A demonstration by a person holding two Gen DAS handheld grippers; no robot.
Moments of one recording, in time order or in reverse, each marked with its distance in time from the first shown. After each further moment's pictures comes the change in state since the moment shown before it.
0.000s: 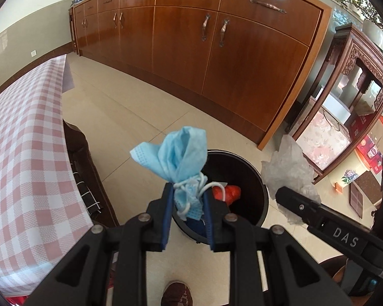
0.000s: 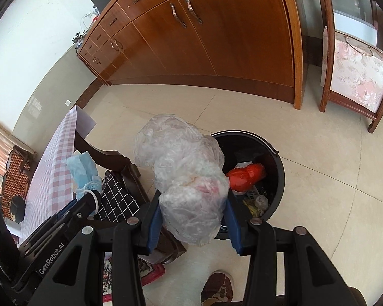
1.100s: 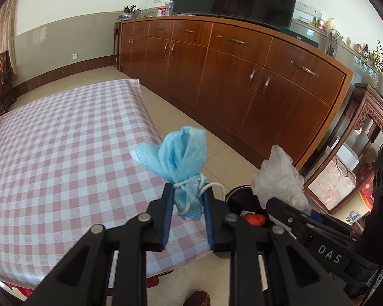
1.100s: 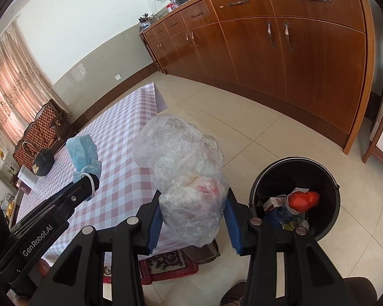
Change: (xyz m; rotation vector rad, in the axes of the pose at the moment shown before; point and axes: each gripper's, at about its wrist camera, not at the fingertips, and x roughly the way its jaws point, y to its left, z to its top) left arm -0.099 0.107 -0.001 -0.156 -0.197 0.084; right arm -0.025 0.153 -0.035 -0.307 -0.050 0.161
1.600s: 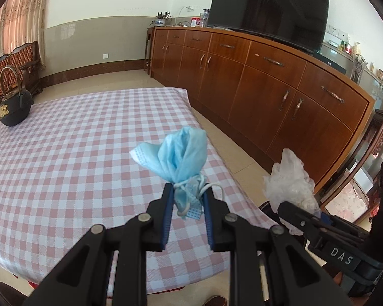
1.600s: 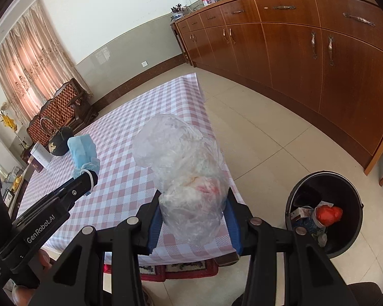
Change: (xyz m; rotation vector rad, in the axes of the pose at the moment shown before) left arm -0.039 0.084 -0.004 -0.103 -0.068 0.110; right arm 0.021 0.083 -0.001 -0.137 0.029 0.092
